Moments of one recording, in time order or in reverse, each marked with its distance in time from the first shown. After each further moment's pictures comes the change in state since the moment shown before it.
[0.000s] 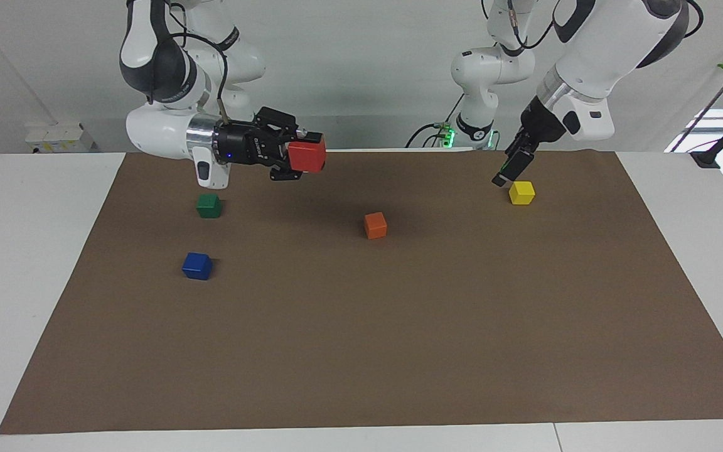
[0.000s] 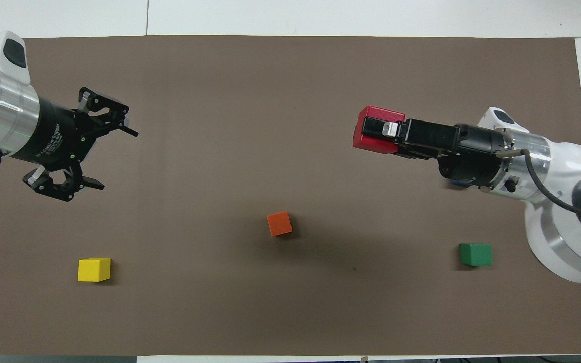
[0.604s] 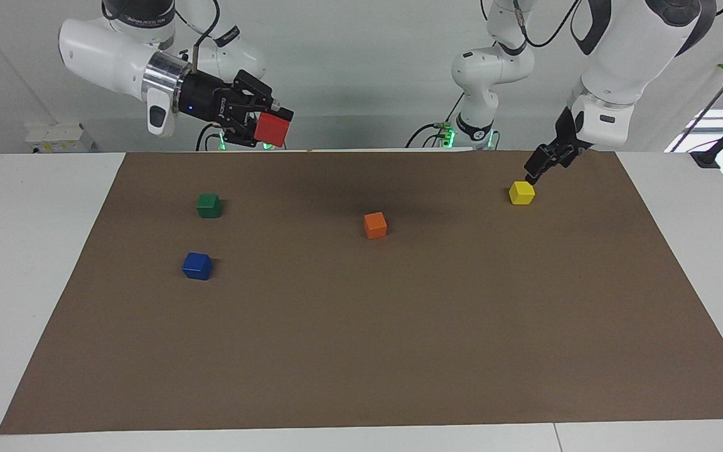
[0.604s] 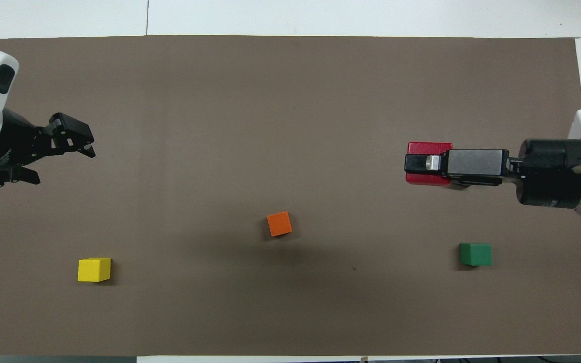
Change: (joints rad) left arm 0.064 -0.034 0.002 -0.071 0.174 -0.023 0.639; right arm -0.066 -0.123 -0.002 0.108 -0.589 -0.080 0.376
